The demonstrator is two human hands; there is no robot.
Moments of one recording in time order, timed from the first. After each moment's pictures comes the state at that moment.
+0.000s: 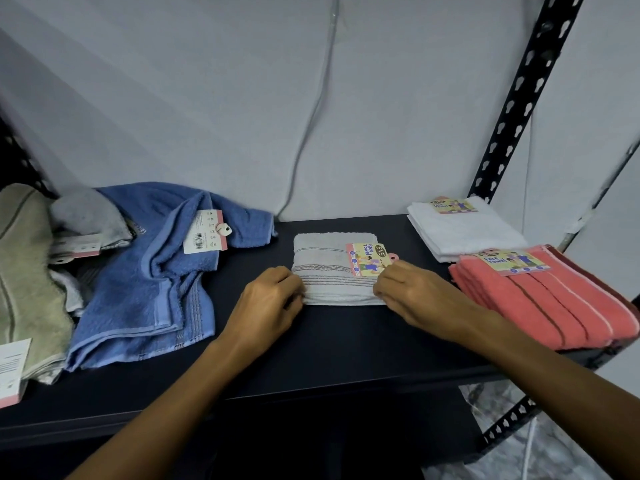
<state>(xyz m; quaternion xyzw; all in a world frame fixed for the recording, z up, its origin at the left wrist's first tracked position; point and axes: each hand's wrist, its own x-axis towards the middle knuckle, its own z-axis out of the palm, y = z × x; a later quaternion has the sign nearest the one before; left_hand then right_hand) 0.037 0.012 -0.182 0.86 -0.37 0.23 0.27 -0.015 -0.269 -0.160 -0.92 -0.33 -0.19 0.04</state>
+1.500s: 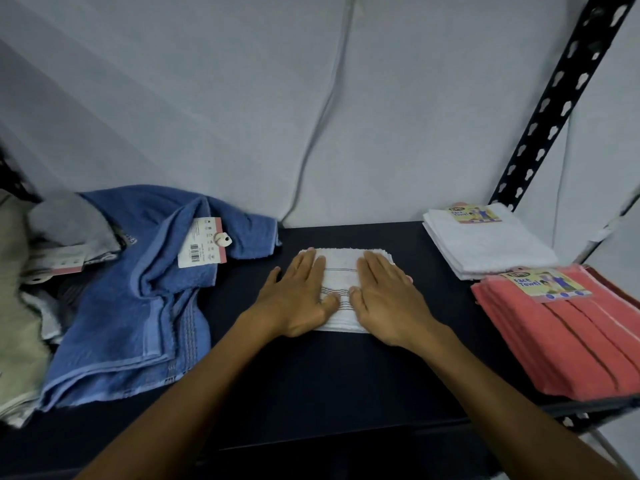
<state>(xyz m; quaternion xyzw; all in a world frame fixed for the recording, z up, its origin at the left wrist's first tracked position) 0.092 -0.029 -0.165 0.95 -0.28 -0.11 0.07 0.037 -0.204 -0.173 -1.00 -0.01 -0.01 0.07</state>
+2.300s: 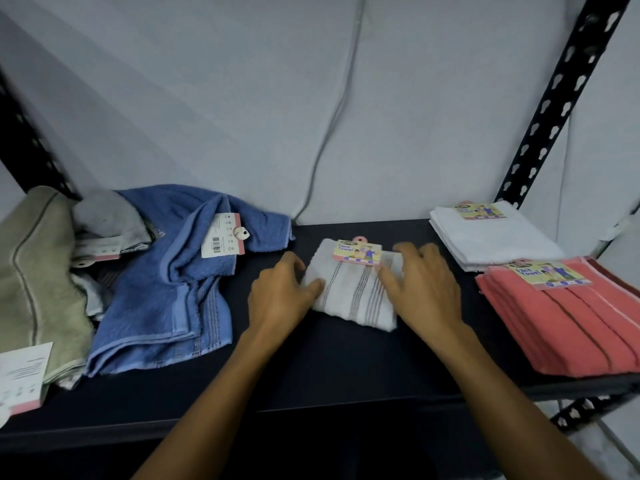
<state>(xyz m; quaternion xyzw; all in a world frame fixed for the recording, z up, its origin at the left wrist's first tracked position) 0.056 -0.006 -0.162 0.94 -0.05 0.08 0.32 0.007 -0.207 -0.152 -0.96 0.12 -0.21 0.15</state>
